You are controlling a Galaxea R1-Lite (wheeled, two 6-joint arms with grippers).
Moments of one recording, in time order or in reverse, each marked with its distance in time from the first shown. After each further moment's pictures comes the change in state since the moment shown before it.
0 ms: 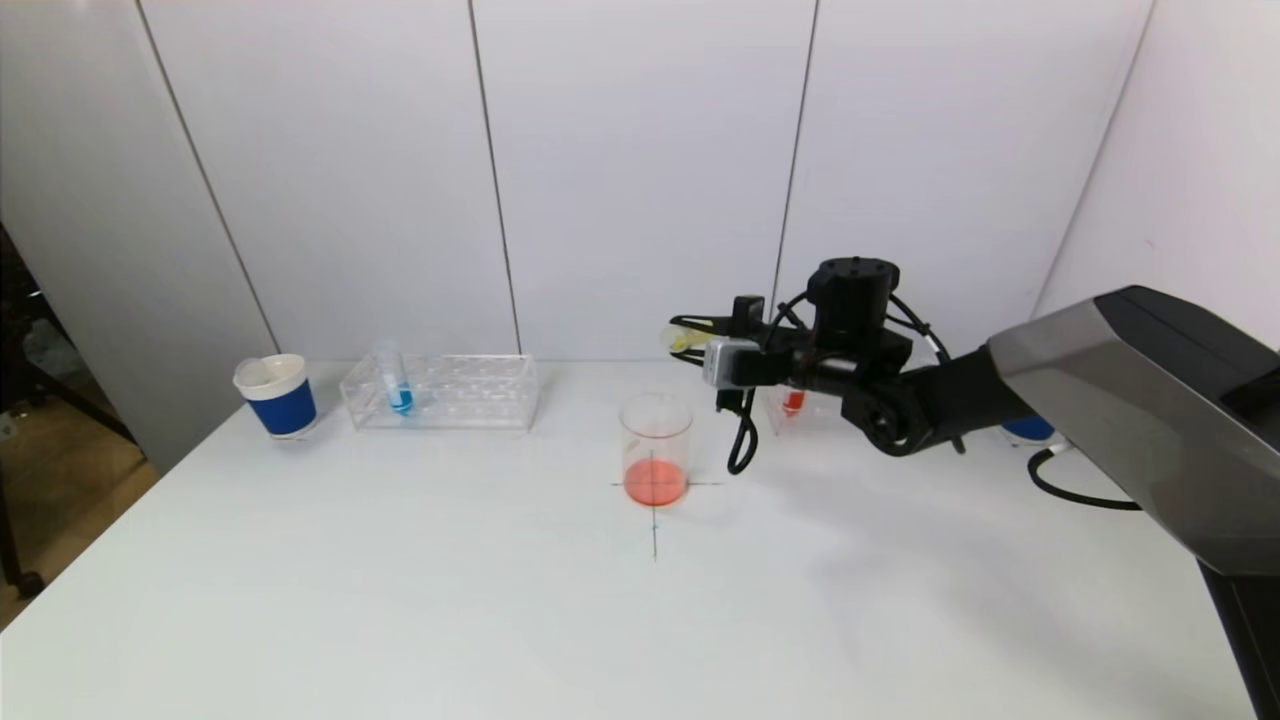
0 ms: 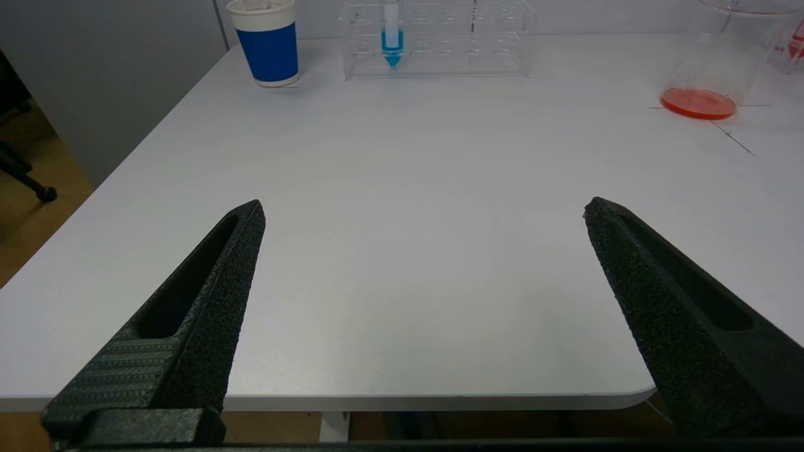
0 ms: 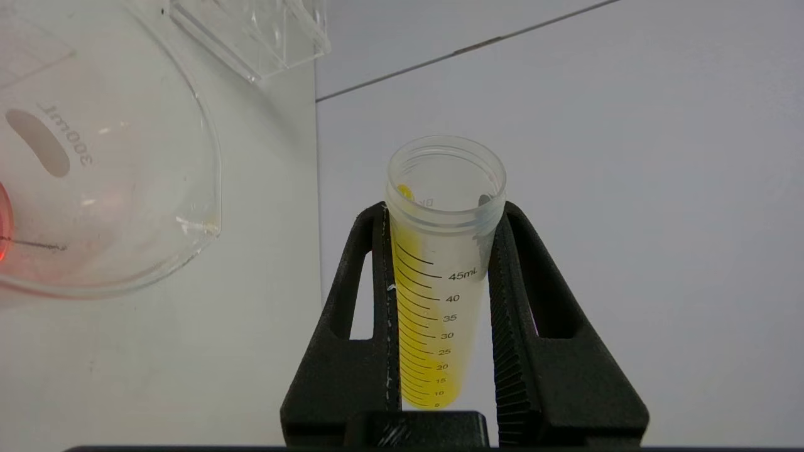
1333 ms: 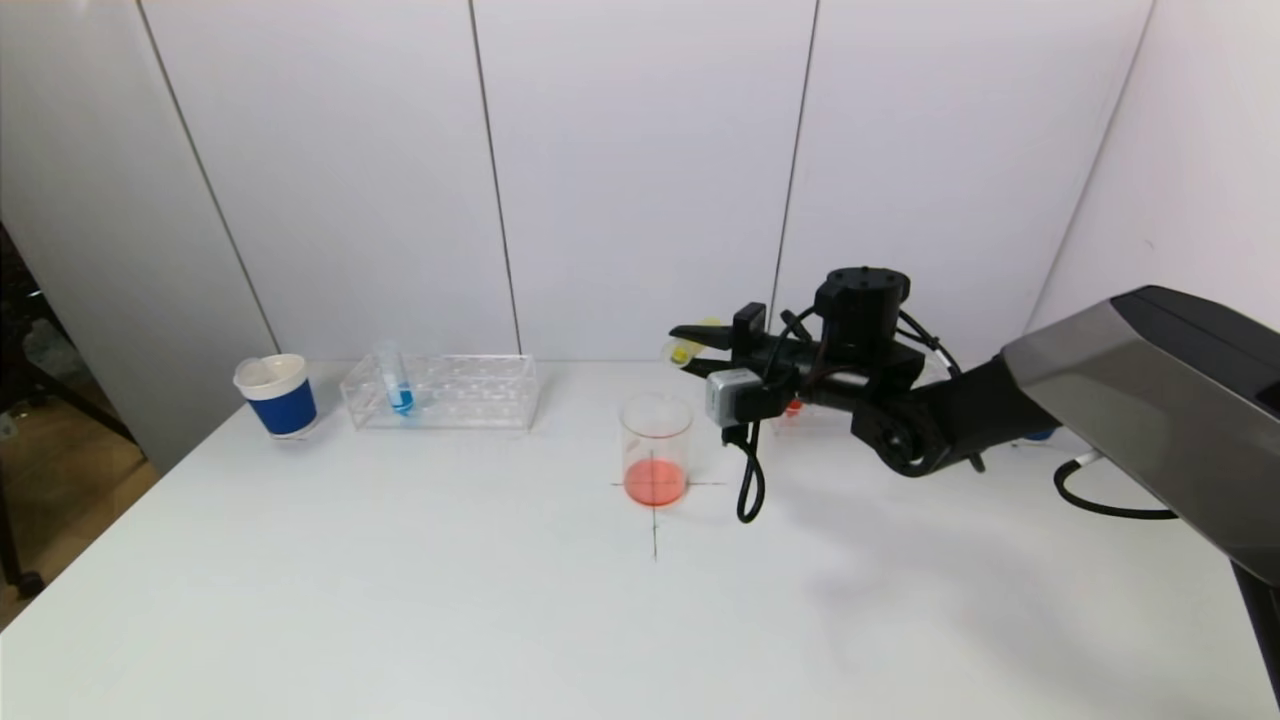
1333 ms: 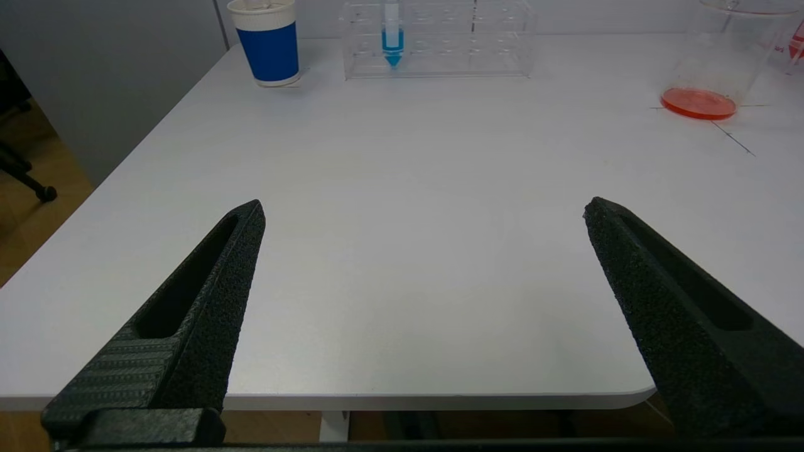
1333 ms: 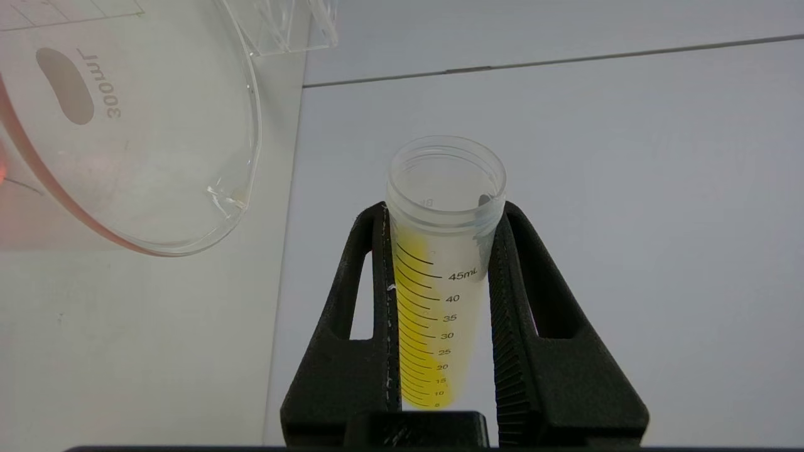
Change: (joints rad) left arm 0.000 0.000 0.000 0.000 0.001 0.000; right arm 0.013 -0.051 0.127 -0.075 -0.010 -0.211
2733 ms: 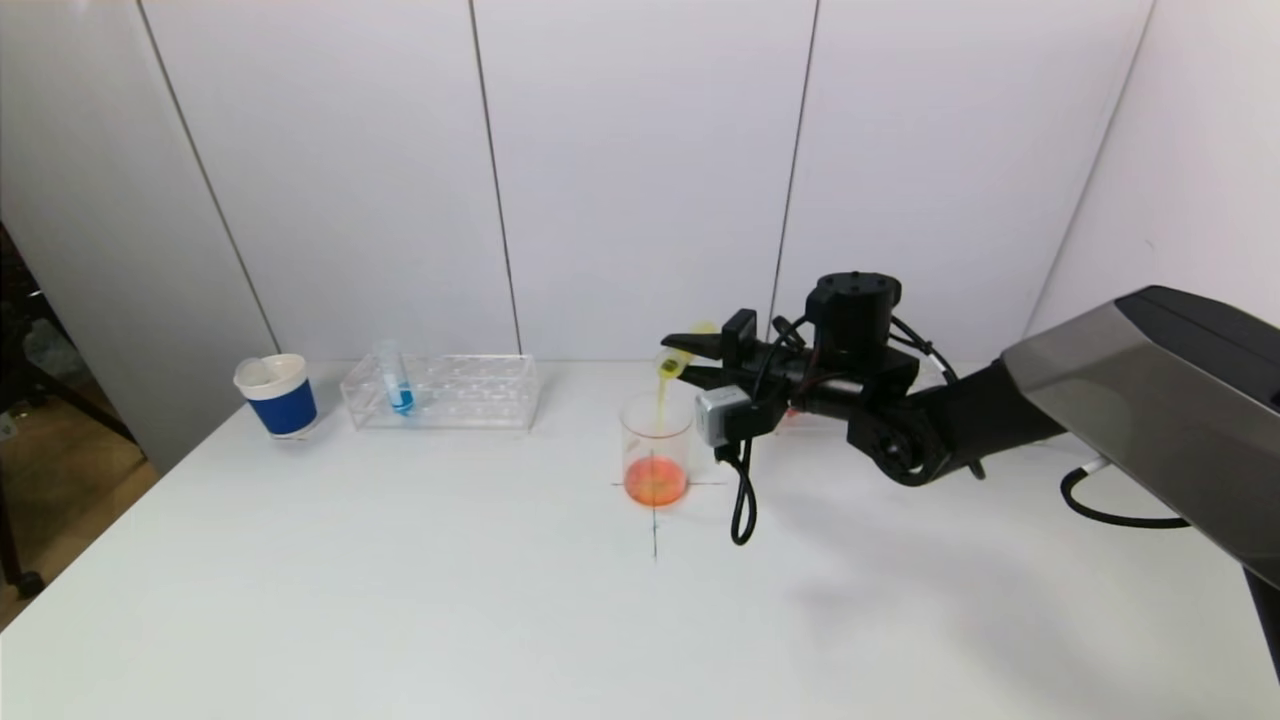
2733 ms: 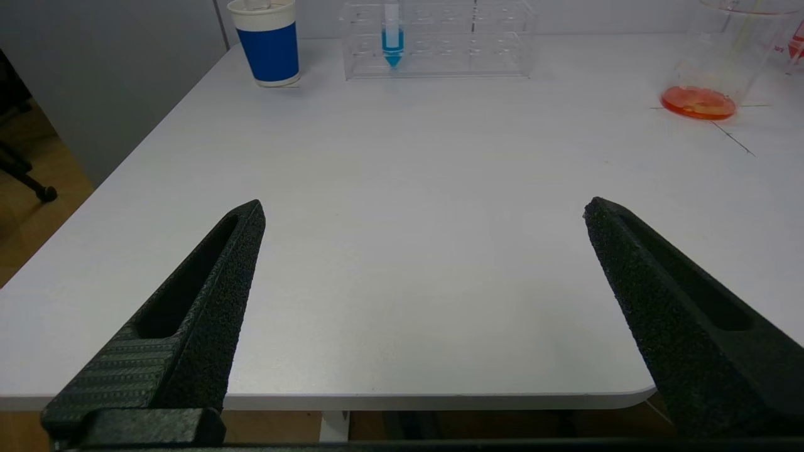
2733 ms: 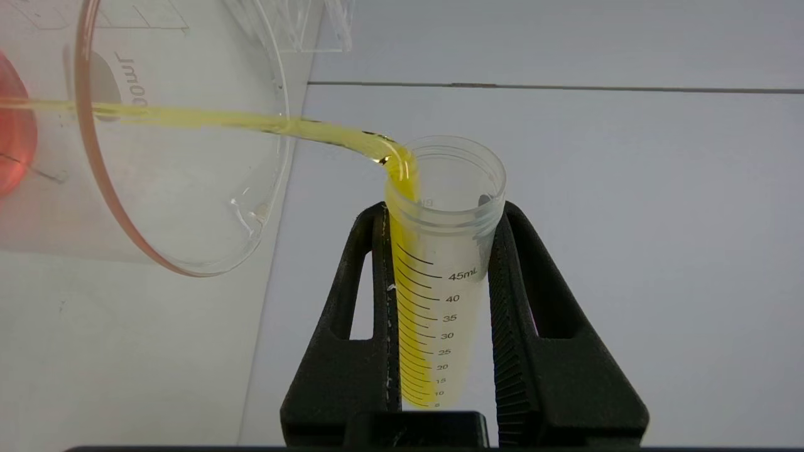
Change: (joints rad) left arm 0.000 0.000 0.000 0.000 0.000 0.000; right arm 0.027 -0.022 0.035 0.015 -0.040 -0.118
